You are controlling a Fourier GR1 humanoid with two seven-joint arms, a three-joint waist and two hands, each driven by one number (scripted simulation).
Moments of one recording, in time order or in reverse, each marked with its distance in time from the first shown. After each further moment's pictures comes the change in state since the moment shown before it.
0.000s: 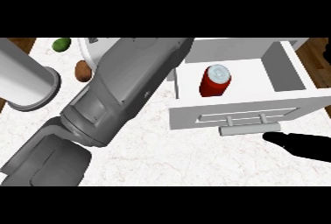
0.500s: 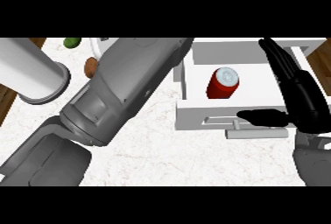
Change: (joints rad) left arm -0.020 0.000 -0.011 0.030 -0.009 -0.007 -0.017; right arm -0.137 -0.001 0.170 0.318 0.321 -0.098 -0.098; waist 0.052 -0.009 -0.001
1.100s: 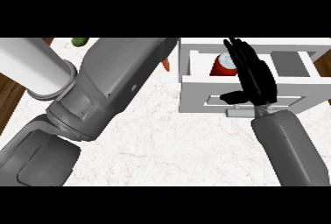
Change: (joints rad) left arm 0.035 0.048 0.022 -0.030 -0.019 -0.040 0.024; right arm -0.206 0.084 0.059 0.511 0.253 -0.238 -0.112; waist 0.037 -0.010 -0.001
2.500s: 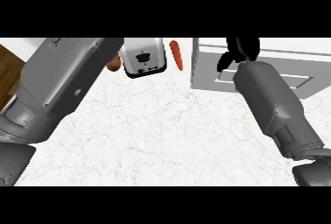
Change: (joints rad) left arm 0.264 0.216 -0.037 -0.360 -0.053 -0.104 0.168; right arm -0.566 0.039 -0.187 0.865 0.159 -0.420 -0.057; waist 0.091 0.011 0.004
